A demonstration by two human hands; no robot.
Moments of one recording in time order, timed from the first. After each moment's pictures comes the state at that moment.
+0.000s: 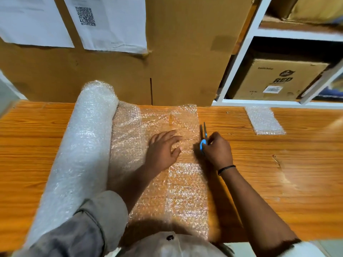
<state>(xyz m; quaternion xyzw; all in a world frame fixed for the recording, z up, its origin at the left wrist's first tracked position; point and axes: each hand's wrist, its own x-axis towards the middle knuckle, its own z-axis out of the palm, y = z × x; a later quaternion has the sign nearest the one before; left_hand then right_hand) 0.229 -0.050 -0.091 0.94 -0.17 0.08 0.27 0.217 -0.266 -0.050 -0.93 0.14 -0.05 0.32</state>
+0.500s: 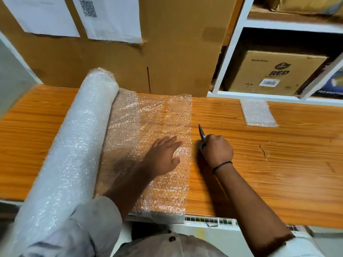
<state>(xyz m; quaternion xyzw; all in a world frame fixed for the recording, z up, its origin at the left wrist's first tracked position) 0.140 -0.099 -0.080 0.97 -0.20 -0.03 0.17 0.159 -0.311 -0.035 -0.99 0.06 -0.02 0.09</state>
